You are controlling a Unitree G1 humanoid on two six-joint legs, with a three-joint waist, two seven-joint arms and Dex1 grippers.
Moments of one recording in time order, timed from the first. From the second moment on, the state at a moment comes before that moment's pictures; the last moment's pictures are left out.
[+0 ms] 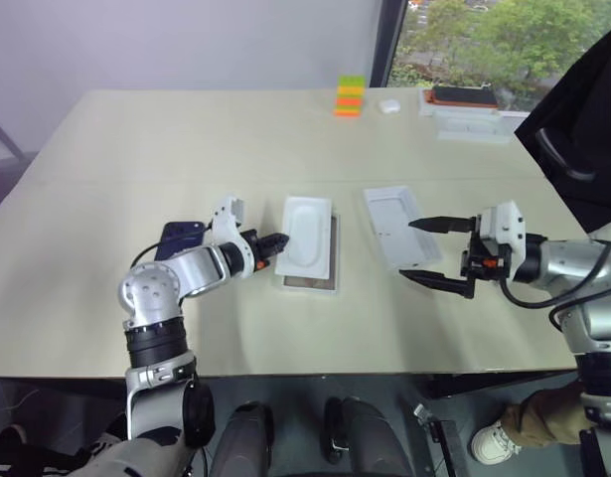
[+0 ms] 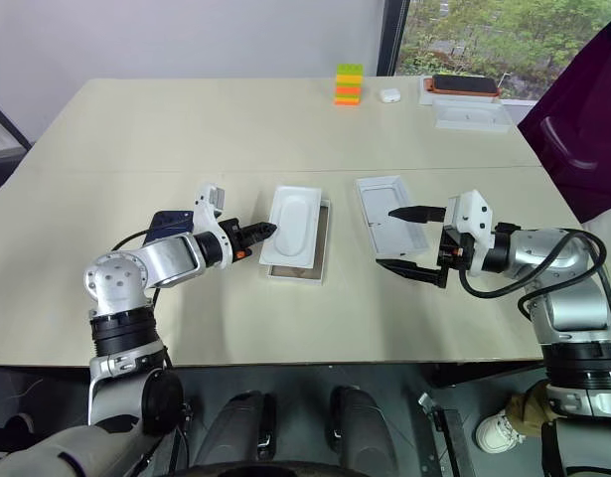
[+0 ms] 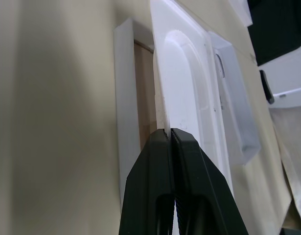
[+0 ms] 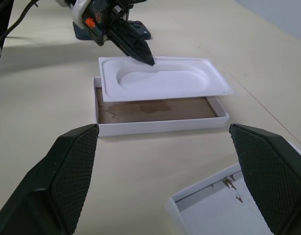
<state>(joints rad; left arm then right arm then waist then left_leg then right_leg) -0.59 0.10 0.40 -0.04 -0.97 1.33 0.11 -0.35 -0.79 -0.12 0.03 0.45 0.12 1.26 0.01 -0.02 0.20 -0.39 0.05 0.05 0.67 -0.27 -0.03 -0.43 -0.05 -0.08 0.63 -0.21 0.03</state>
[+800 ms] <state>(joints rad) -0.59 0.07 0.37 -0.06 -0.95 1.34 0.10 -0.35 -0.77 -0.12 0.03 0.42 0.12 1.24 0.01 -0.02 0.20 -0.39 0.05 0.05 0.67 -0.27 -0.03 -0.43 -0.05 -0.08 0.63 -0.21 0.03</state>
